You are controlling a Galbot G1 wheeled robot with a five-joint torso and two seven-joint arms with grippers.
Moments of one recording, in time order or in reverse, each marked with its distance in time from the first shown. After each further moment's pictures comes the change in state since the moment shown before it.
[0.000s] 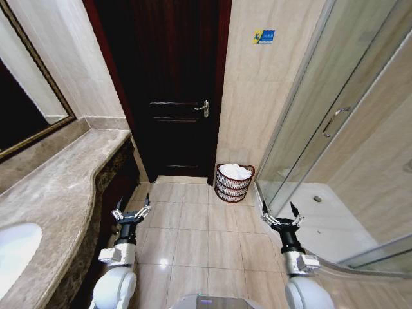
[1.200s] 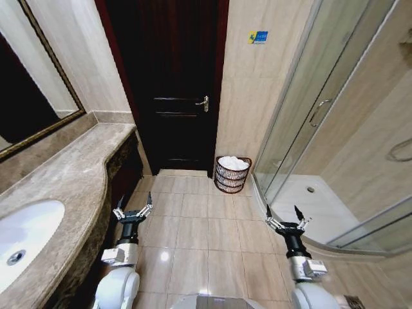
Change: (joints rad) left arm 0.000 -0.047 0.030 -0.049 0.084 0.026 0.006; right arm -0.027 -0.045 0.040 -0.014 0.033 0.026 -0.001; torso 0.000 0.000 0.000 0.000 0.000
